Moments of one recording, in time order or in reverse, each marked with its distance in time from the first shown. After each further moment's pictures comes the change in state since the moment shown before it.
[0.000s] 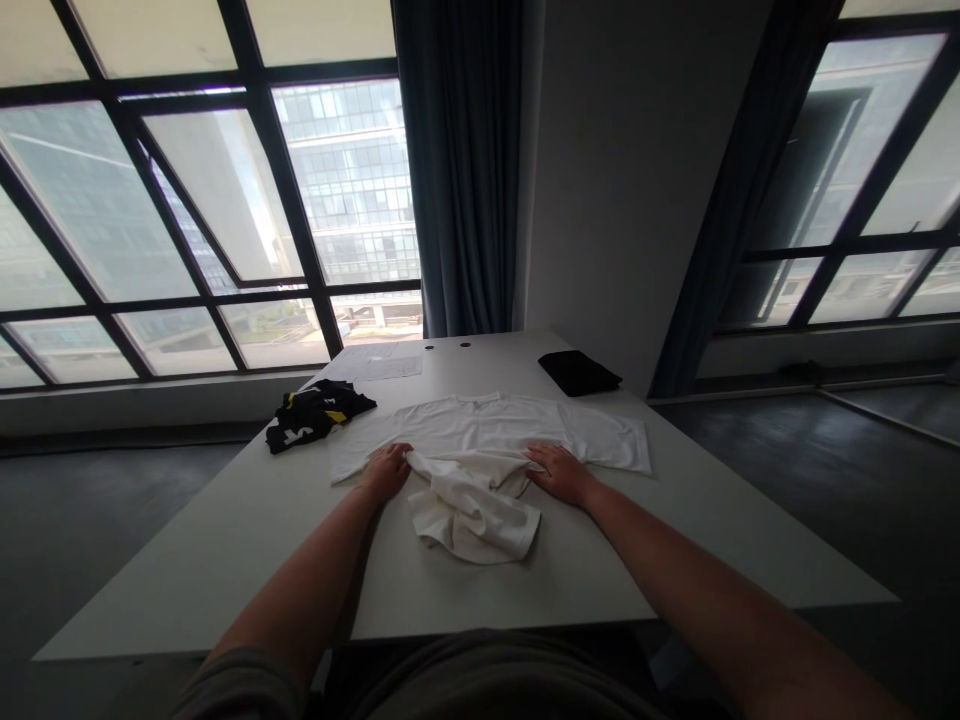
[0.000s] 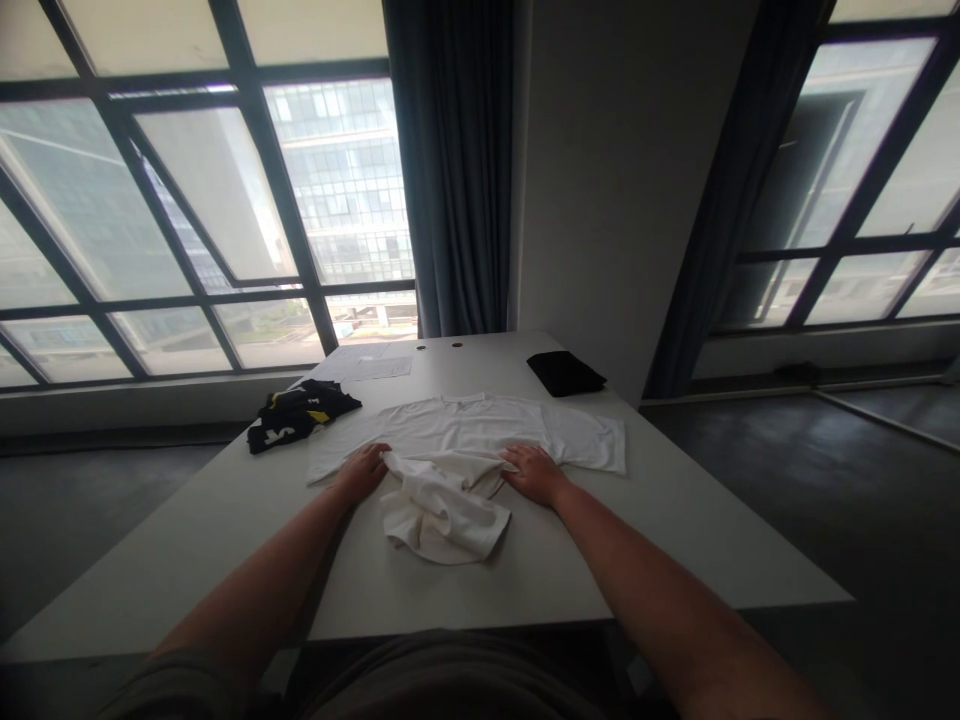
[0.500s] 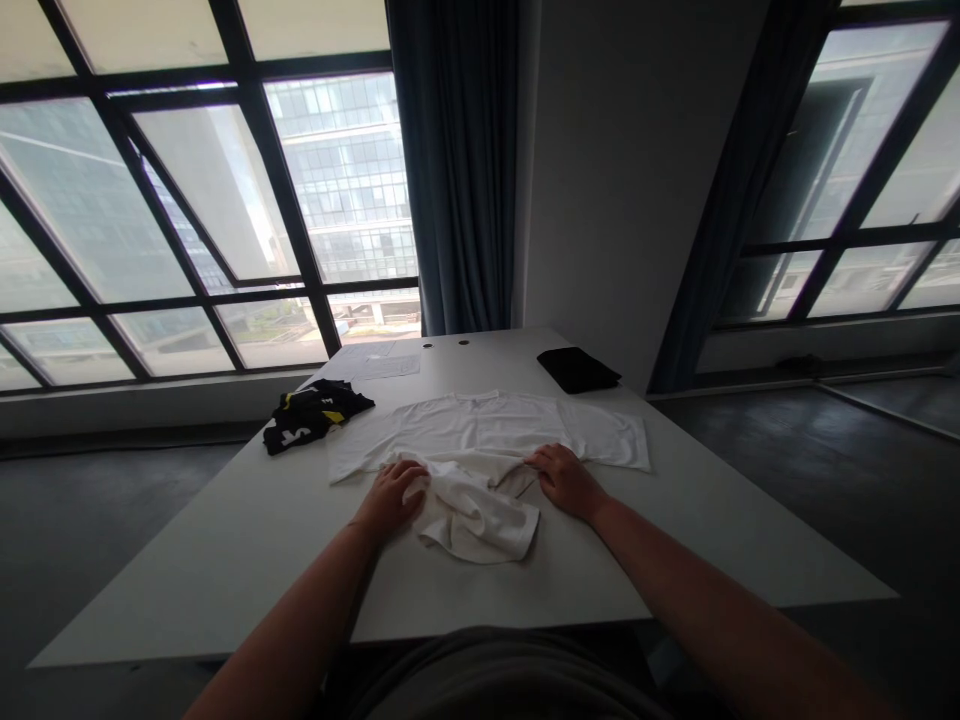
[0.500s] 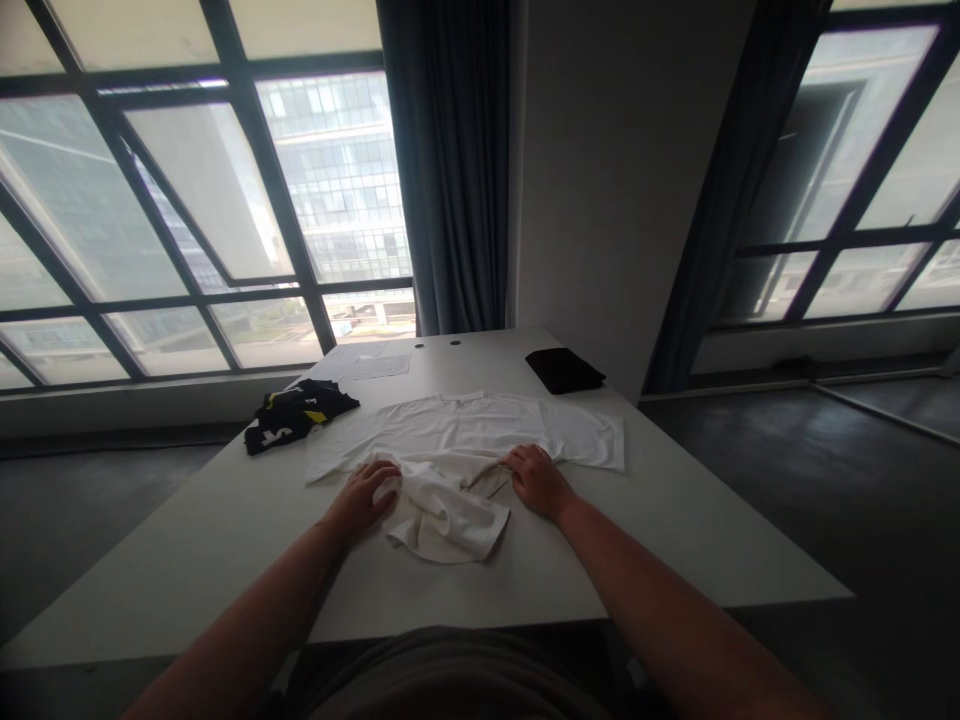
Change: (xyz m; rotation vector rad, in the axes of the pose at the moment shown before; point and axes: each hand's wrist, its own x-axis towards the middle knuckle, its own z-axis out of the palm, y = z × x) left_hand -0.054 0.035 -0.010 -0.136 0.161 0.353; right_hand -0.026 -0.017 -0.011 0.030 0.338 -0.257
